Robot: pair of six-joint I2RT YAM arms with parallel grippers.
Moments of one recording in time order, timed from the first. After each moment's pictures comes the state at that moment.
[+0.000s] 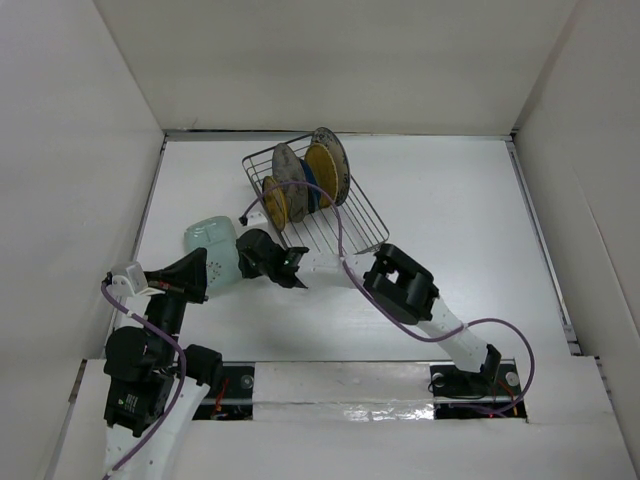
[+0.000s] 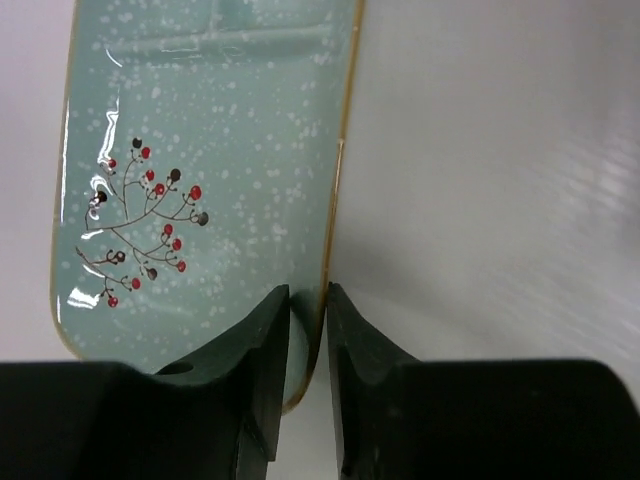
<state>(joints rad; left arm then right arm) -0.33 0.02 0.62 -0.37 -0.16 -0.46 1.11 2.40 1.83 -0.02 0.27 0.63</state>
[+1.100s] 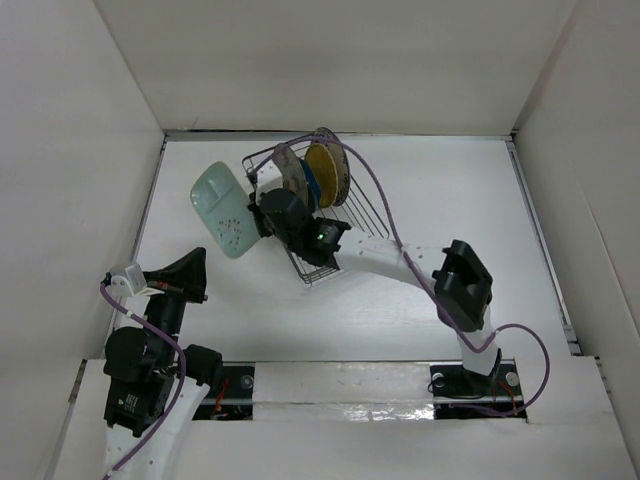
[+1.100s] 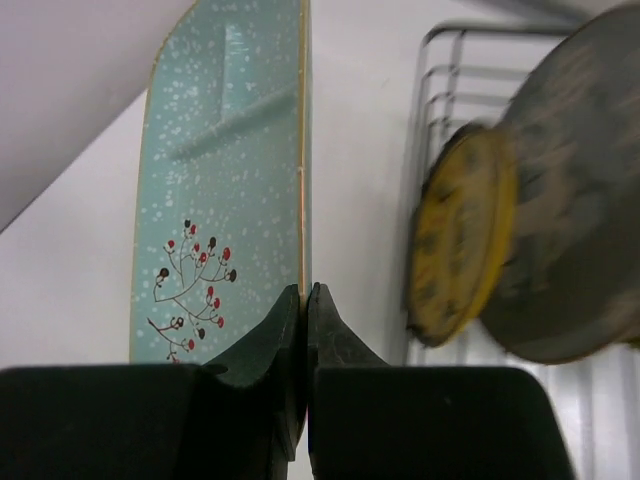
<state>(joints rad) -0.33 0.02 0.62 -0.37 -0.17 -0.46 1.08 2.00 1.71 -0.01 0.42 0.23</state>
